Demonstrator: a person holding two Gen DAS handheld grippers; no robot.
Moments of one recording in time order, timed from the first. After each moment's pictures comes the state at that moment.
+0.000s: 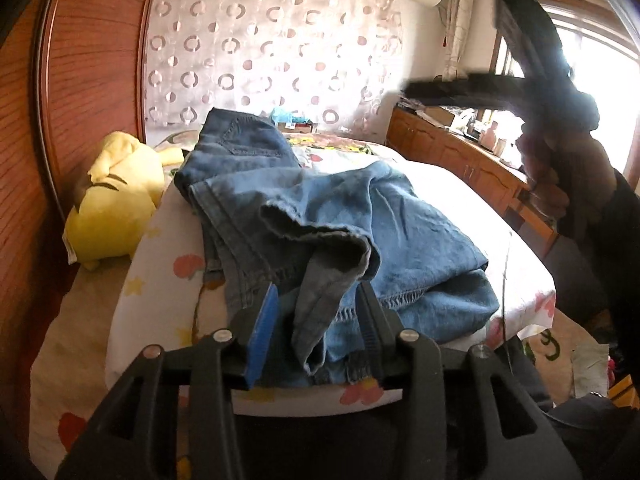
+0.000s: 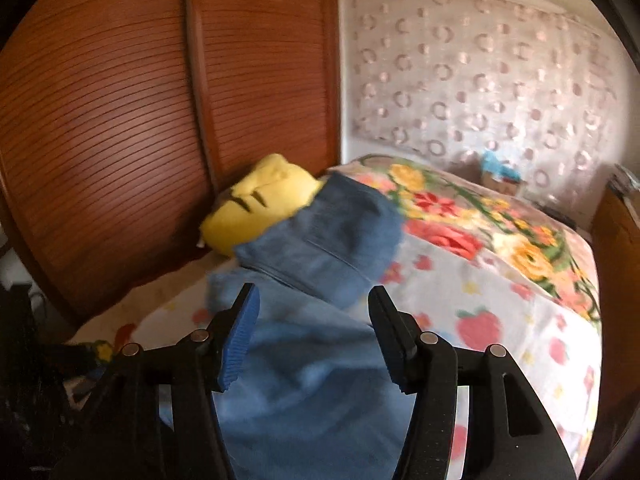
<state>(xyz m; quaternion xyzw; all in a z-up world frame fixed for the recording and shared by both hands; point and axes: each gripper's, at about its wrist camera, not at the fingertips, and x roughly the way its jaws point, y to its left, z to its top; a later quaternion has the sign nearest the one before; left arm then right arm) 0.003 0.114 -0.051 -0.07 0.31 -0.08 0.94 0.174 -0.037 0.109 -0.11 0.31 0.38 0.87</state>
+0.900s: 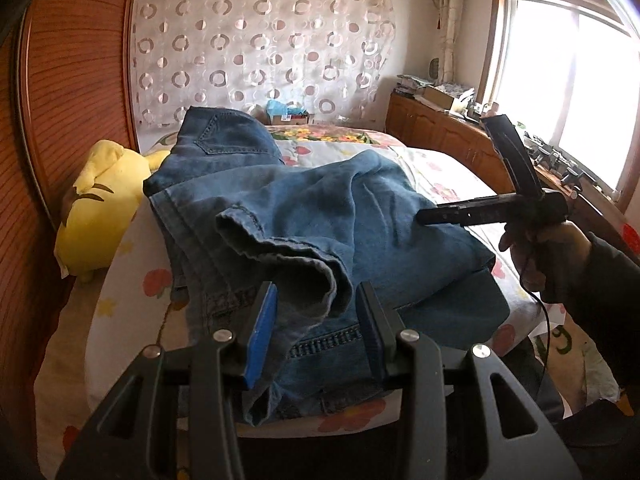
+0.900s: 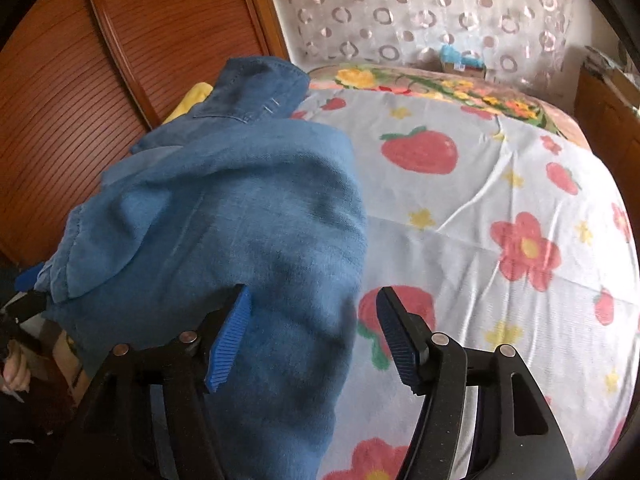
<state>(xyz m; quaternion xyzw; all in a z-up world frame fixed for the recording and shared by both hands) 0.036 0.080 -0.061 -0.04 0.33 -0.08 0.94 0.225 -0.124 -0.039 -0.03 0.45 0.34 0.83</state>
